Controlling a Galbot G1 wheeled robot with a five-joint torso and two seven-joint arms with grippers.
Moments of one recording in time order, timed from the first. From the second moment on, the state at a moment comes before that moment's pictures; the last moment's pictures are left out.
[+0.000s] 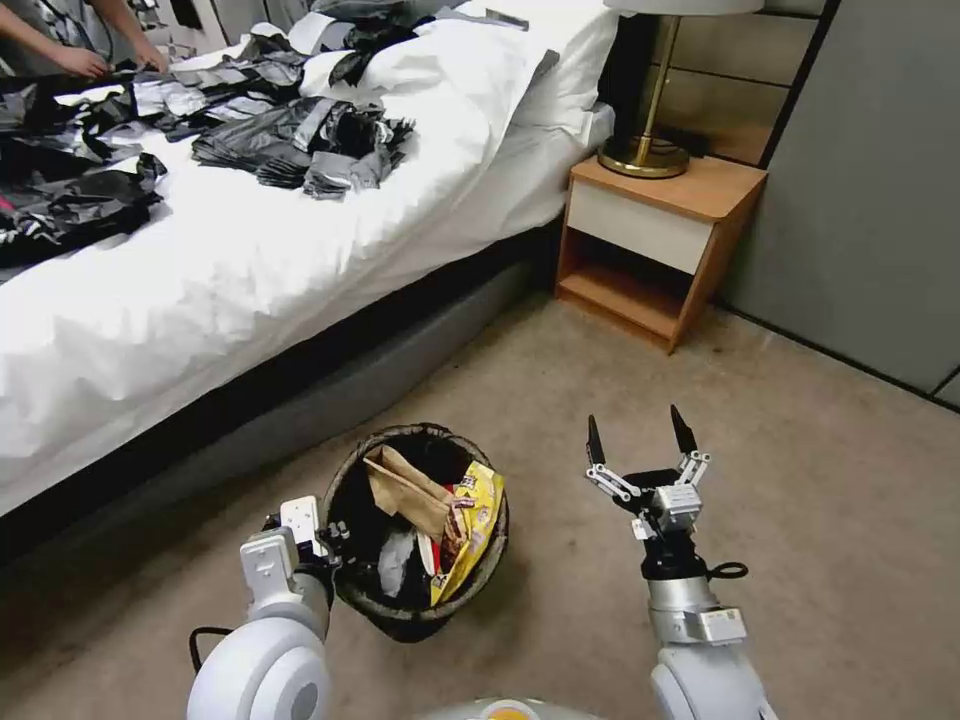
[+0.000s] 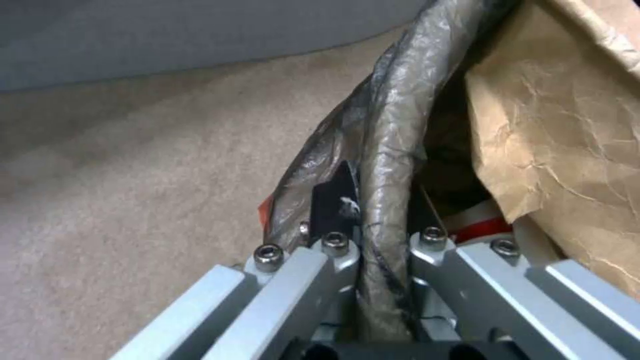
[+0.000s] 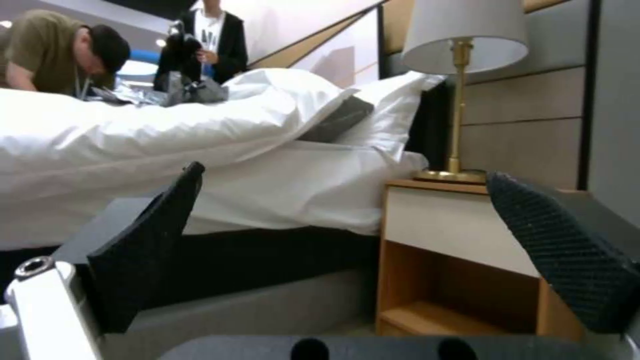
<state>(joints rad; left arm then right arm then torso) 1.67 -1.40 -0.44 -2.34 -0.52 0.71 -0.59 -1.55 1.34 0.33 1.91 -0.01 0.60 0.18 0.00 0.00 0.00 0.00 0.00</state>
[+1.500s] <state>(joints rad) 1.68 -1.40 -0.44 -2.36 -0.52 0.72 -0.59 -1.52 1.31 0.28 1.91 -0.04 0.57 0.16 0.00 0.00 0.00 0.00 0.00</state>
